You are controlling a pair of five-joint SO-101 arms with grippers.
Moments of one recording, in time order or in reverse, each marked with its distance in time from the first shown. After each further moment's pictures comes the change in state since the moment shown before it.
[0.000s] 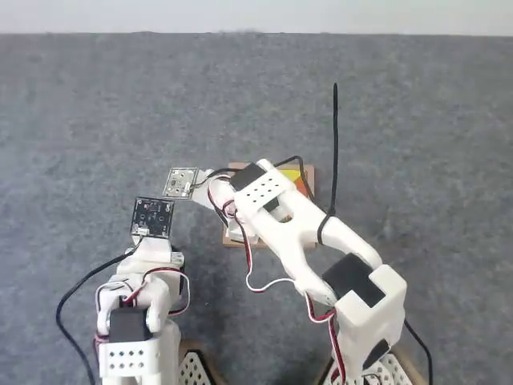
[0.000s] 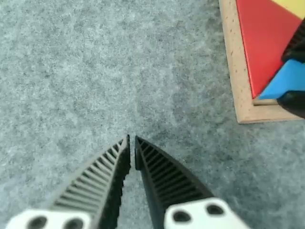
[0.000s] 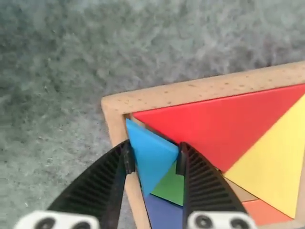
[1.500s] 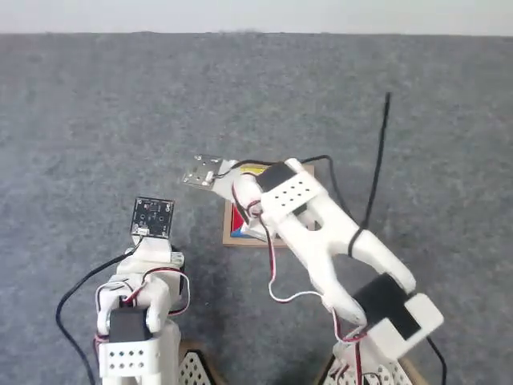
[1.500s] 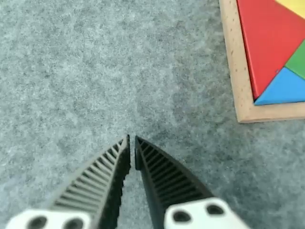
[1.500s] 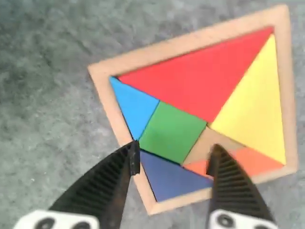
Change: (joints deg) left arm 0.0 0.0 0.0 0.0 0.0; right arm 4.7 -14.9 10.8 -0.4 -2.8
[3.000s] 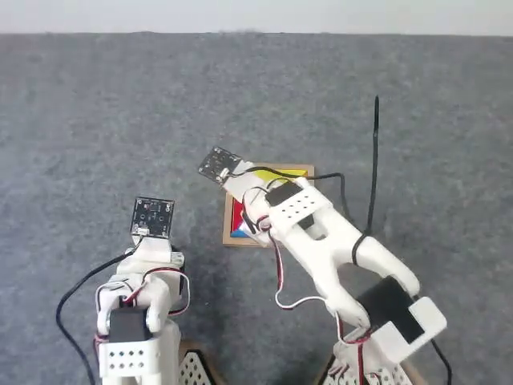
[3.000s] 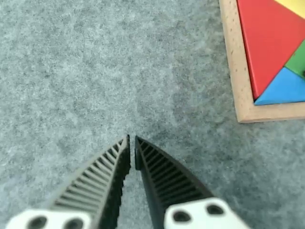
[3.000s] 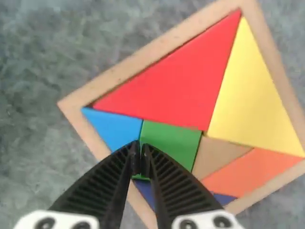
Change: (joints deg) left arm 0.0 0.0 0.0 0.0 0.0; right arm 0.1 -0.6 10.7 -17.7 -13.5
